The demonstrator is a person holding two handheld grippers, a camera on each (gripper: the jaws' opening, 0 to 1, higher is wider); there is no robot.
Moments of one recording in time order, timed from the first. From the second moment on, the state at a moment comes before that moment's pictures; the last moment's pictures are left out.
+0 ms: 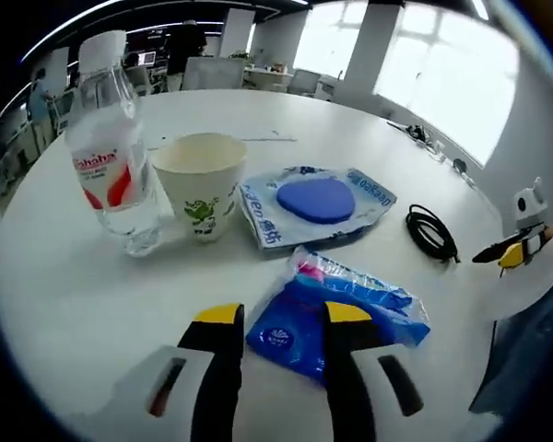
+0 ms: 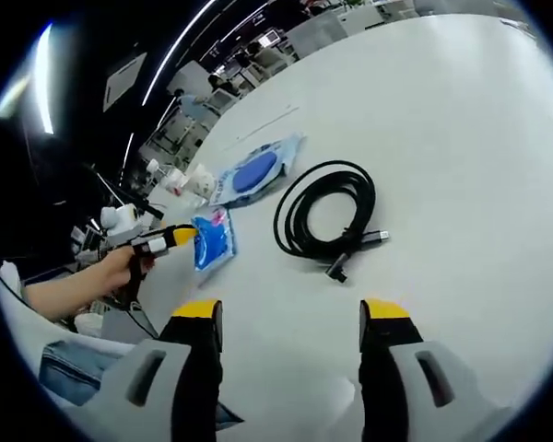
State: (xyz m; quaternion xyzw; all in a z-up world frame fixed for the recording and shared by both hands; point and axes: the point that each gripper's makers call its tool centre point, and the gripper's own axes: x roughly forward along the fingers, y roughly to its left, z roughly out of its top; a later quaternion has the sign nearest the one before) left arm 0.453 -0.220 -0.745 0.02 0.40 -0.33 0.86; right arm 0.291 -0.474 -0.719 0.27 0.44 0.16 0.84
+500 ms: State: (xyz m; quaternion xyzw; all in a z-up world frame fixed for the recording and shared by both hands) left arm 0.440 -0.207 -0.752 0.03 0.40 -0.30 0.87; right arm 0.317 -0.399 -0.707 0.27 0.46 0.26 0.80
